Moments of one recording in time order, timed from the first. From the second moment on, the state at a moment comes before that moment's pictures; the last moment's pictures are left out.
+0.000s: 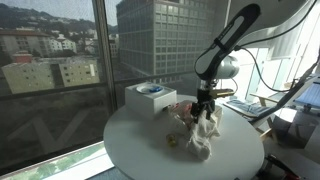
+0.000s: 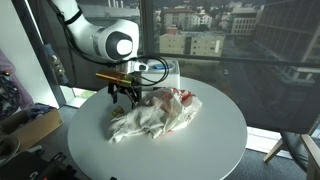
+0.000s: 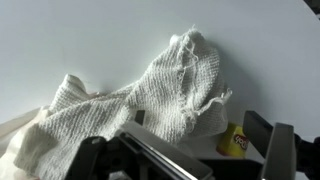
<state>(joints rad) -0.01 0.23 0.10 -2.37 0.10 2.48 -0.13</state>
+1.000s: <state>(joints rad) 0.02 0.37 0.11 -2.45 0.13 2.72 -0.09</state>
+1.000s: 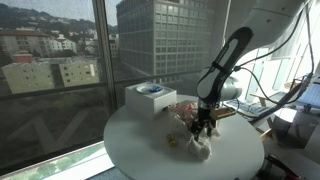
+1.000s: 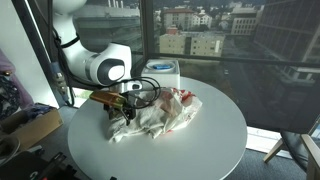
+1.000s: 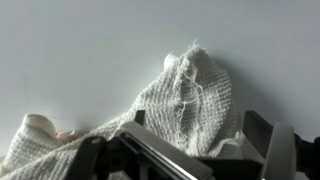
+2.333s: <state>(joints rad) 0.08 0.49 0.04 -2.40 0.11 2.92 0.05</state>
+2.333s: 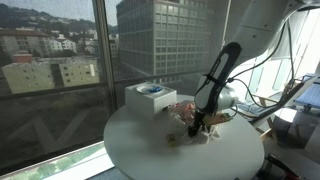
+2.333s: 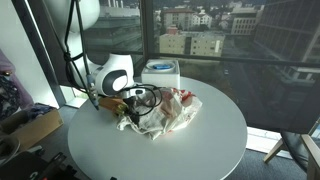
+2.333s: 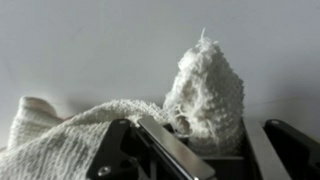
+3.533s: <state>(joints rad) 0.59 0.45 -0.57 -2.29 -0.21 3.02 0.61</state>
